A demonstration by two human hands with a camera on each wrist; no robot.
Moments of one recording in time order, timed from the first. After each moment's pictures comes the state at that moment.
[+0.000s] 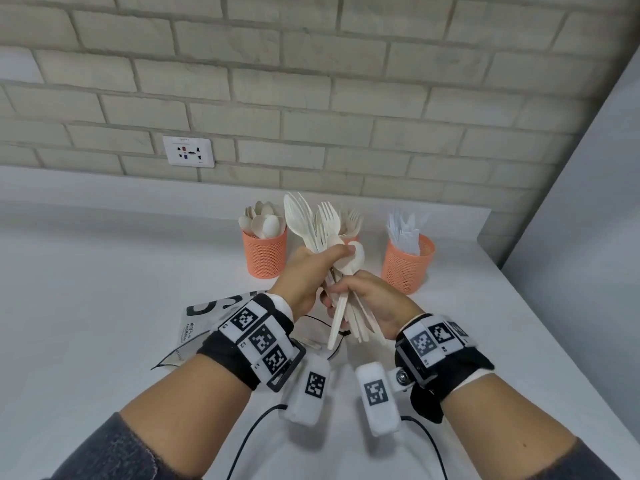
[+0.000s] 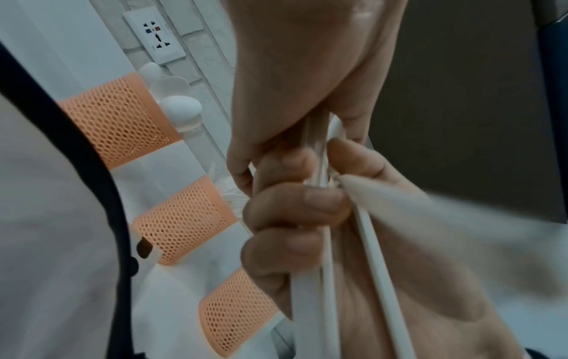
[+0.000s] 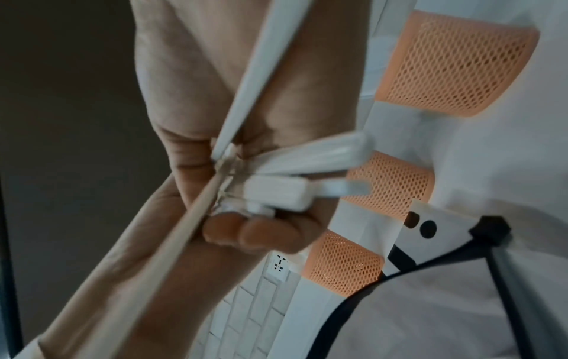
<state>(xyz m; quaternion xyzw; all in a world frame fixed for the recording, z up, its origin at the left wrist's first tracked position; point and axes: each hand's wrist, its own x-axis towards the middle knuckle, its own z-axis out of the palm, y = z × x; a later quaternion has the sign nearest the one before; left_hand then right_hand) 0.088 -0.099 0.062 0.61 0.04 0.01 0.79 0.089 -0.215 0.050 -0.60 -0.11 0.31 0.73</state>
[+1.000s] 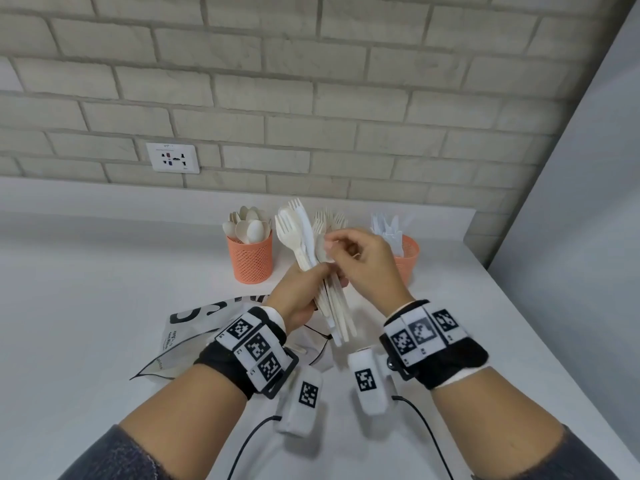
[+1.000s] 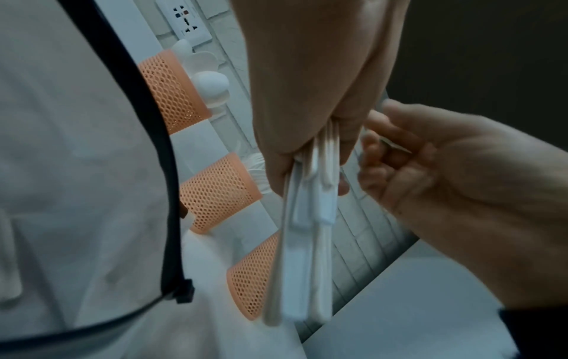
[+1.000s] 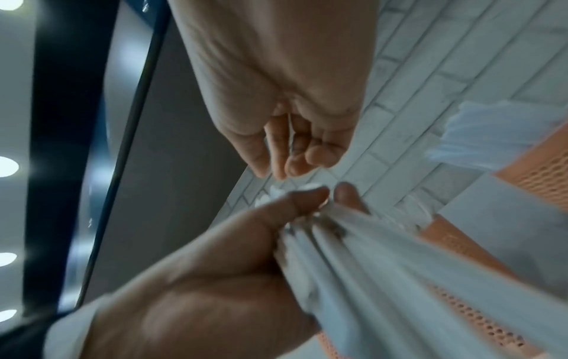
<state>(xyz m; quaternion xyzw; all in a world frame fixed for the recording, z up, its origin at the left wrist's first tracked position) 0.099 -0.115 0.041 0.58 -0.01 -0.04 0.81 0.102 -0.223 0.074 -0.80 -0.20 -0.14 0.55</state>
